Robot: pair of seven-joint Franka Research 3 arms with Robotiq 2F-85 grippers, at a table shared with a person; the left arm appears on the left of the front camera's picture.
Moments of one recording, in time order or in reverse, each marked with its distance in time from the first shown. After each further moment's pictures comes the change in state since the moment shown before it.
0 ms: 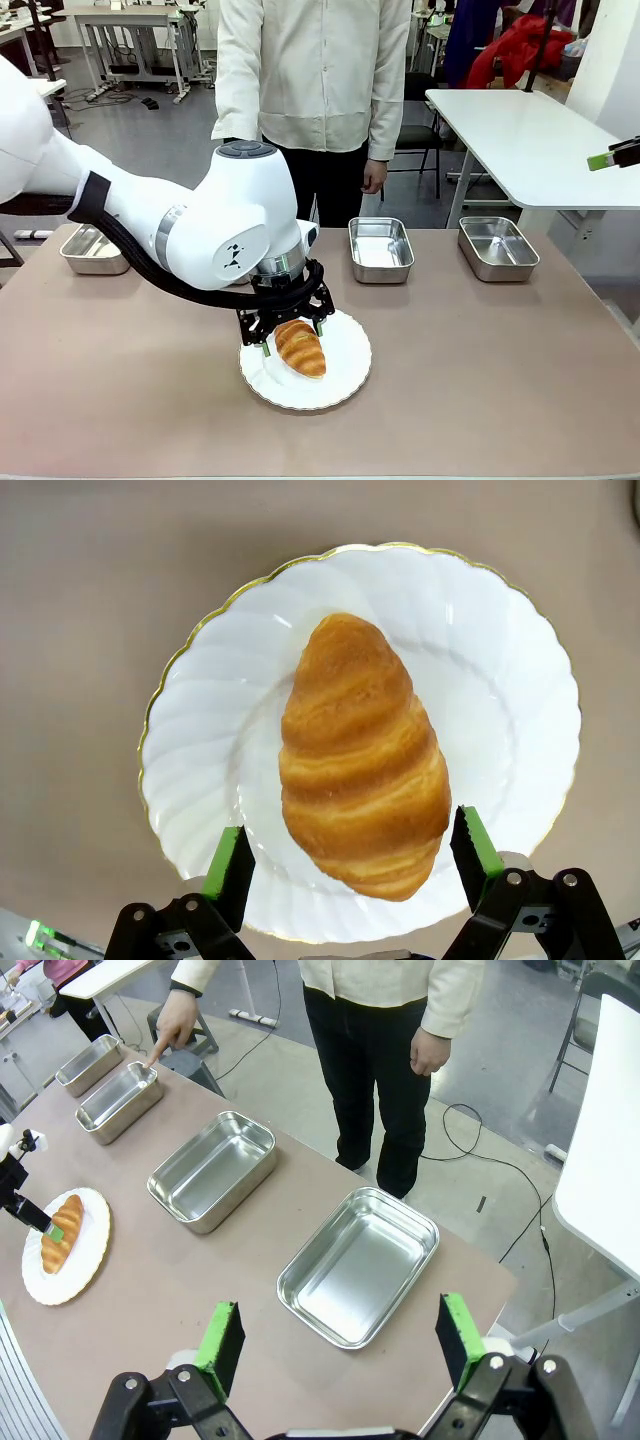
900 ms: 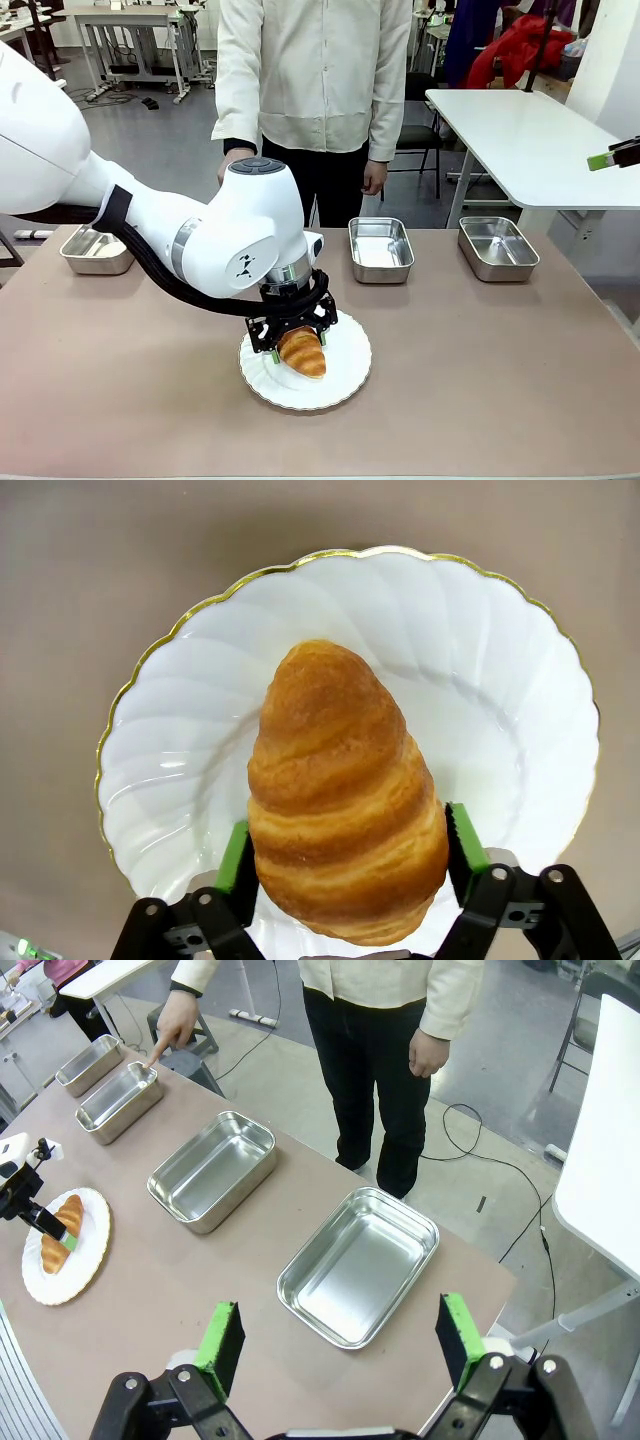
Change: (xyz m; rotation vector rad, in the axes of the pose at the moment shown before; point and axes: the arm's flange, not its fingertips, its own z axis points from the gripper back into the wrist) left arm 0.007 -0.008 -0.025 0.005 0.026 0.002; right arm 0.000 0.000 0.000 0.000 0.000 0.000
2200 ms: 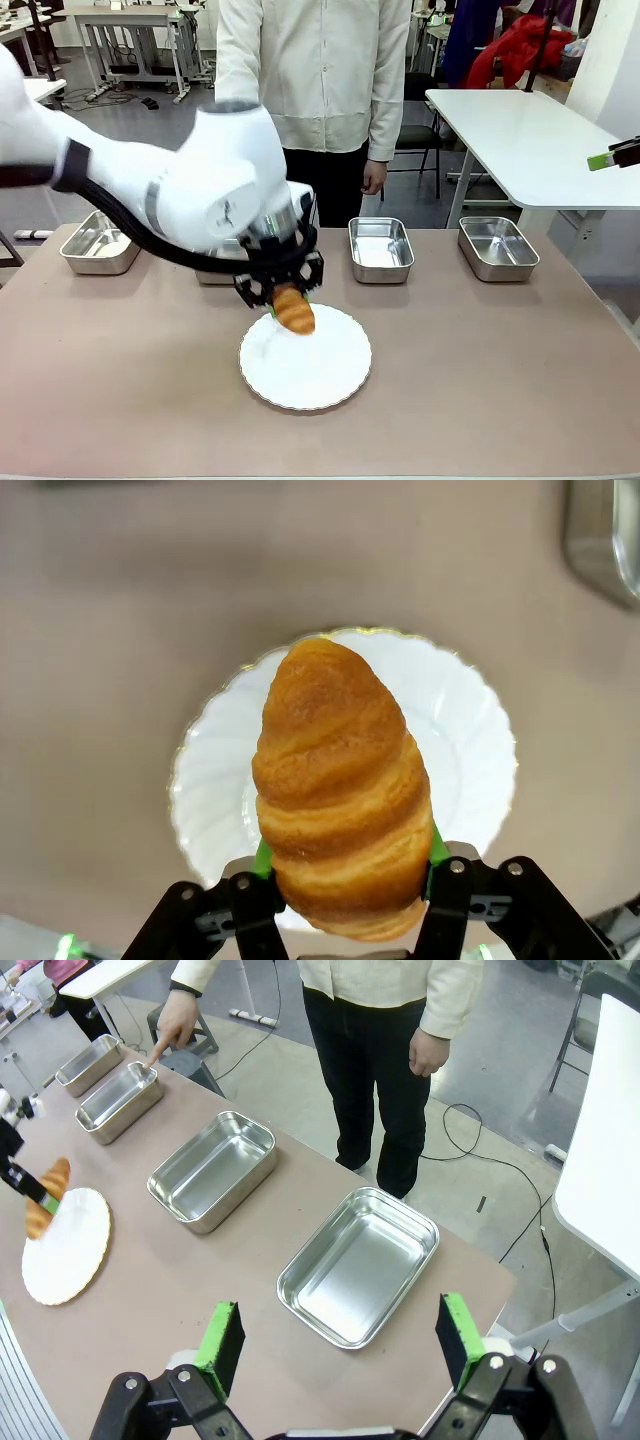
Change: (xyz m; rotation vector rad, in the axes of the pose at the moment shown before) left arm 0.027 0.006 0.081 -0.048 -0.067 -0.080; right arm 0.000 0.000 0.000 0.000 0.000 0.000
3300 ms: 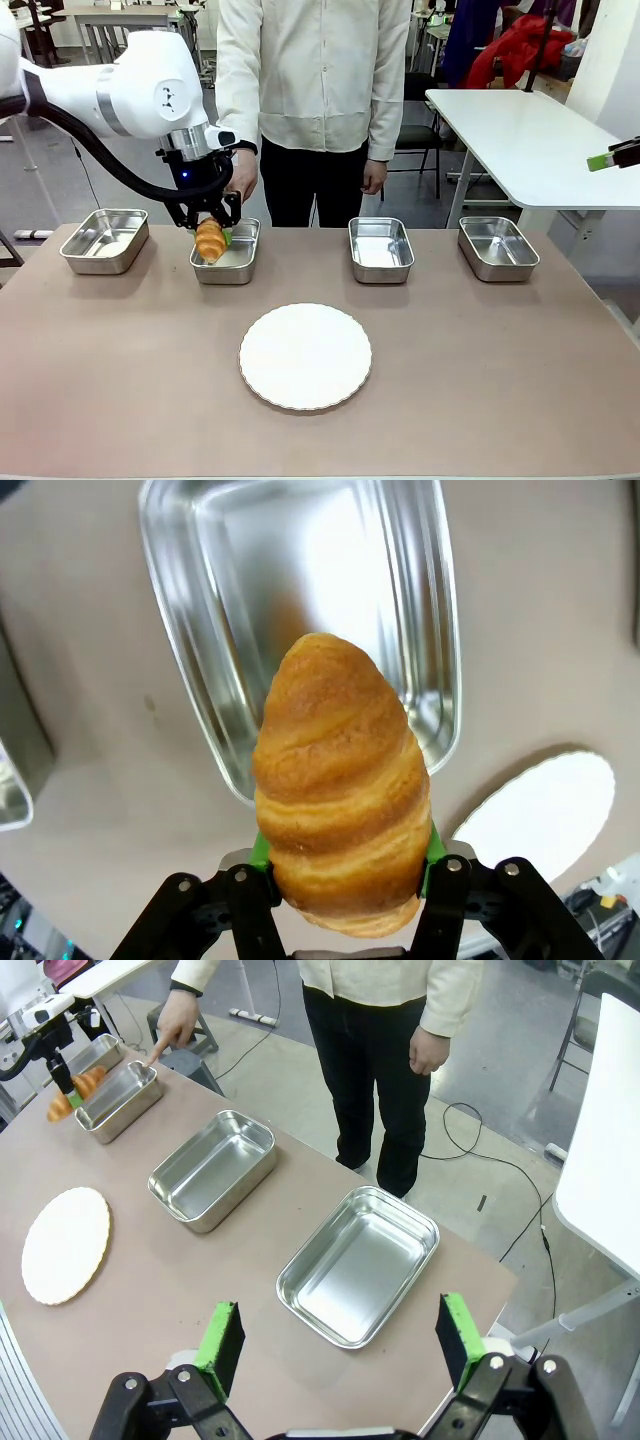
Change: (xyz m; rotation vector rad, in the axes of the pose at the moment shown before) left arm 0.217 0.092 0.021 0.050 0.178 -0.400; right arm 0.000 0.000 -0.001 0.000 0.002 -0.001
